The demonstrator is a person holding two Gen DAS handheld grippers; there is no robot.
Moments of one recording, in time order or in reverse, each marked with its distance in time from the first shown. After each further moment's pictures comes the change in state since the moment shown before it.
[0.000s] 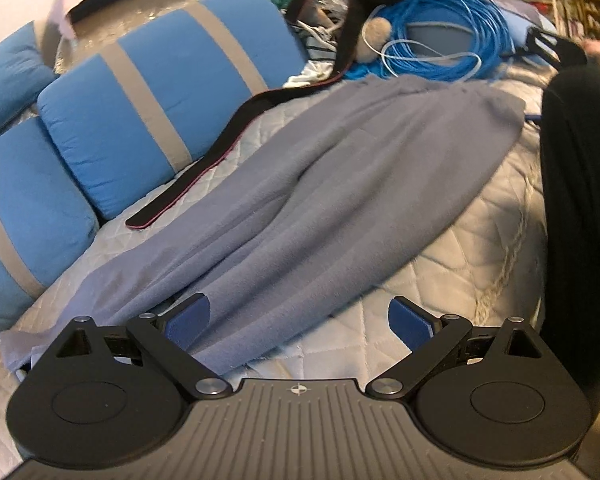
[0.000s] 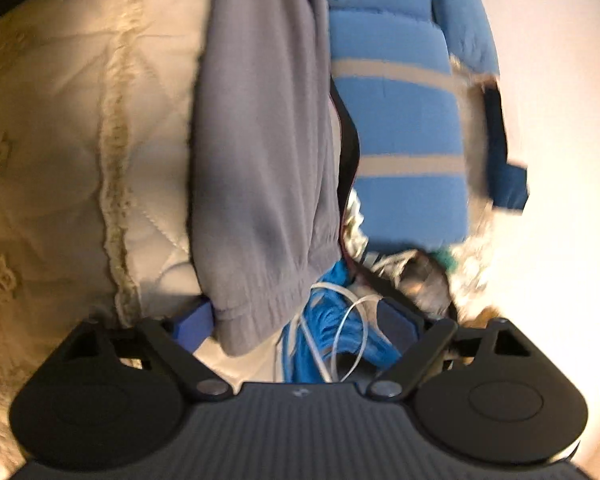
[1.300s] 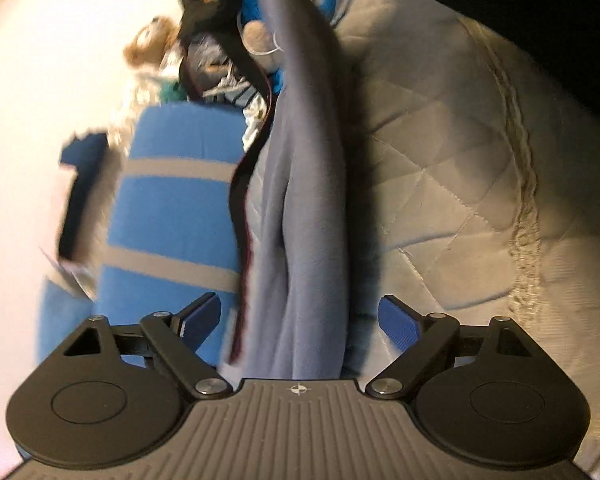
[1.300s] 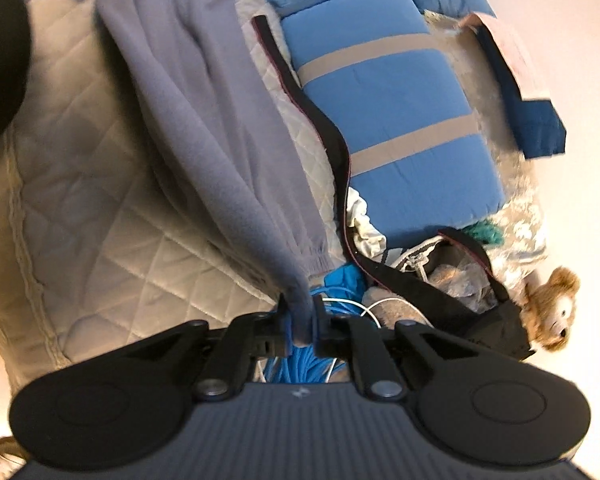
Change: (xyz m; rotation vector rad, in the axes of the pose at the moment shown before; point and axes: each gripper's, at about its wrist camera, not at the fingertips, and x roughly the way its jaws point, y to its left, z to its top) left arm 0.076 -0.129 0.003 0.810 -0.061 0.448; right arm 0.023 -0.175 -0.006 0.294 -0.009 0.332
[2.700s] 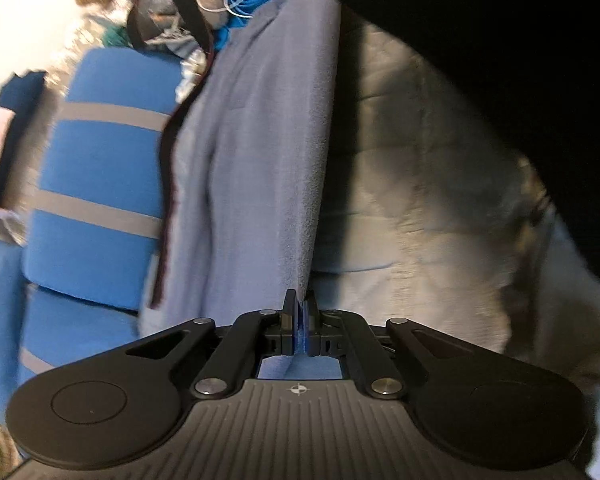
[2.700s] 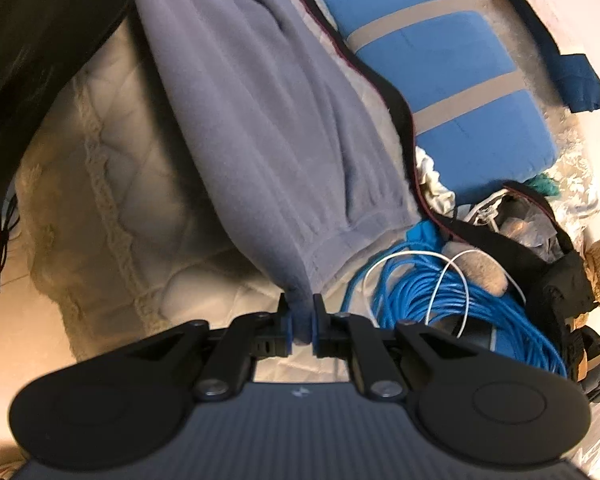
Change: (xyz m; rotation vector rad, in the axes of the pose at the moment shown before) left arm -0.043 0.027 0.002 -0.172 0.163 -0.397; right arm 0.004 0.067 -0.047 0.049 0.055 0.134
